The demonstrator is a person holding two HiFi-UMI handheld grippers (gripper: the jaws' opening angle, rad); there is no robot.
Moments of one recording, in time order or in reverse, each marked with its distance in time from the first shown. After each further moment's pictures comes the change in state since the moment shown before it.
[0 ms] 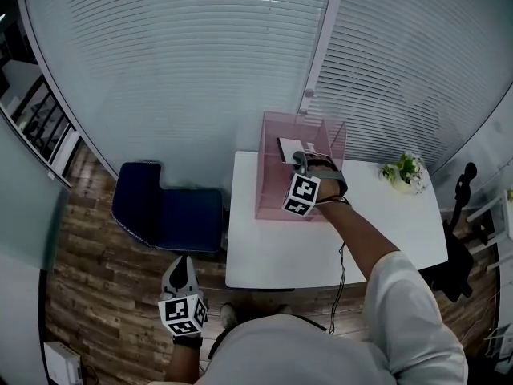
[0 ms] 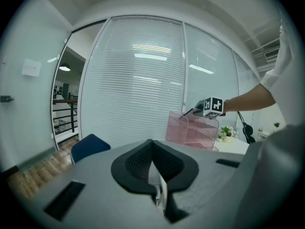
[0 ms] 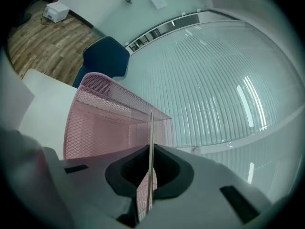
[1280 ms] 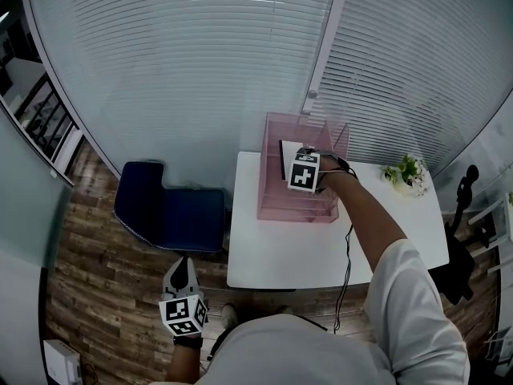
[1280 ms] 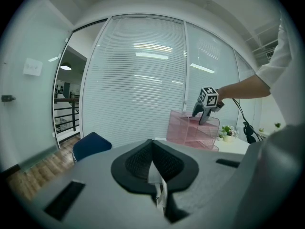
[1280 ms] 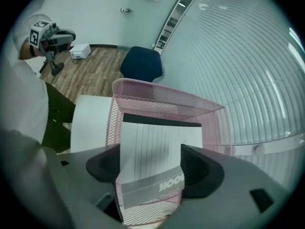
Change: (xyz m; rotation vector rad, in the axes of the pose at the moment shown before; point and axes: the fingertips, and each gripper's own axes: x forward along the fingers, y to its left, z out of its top) left arm -0.003 0.005 -0.007 -0.007 0.013 0.011; right arm -0.010 0.060 0.005 0.018 0.014 0.743
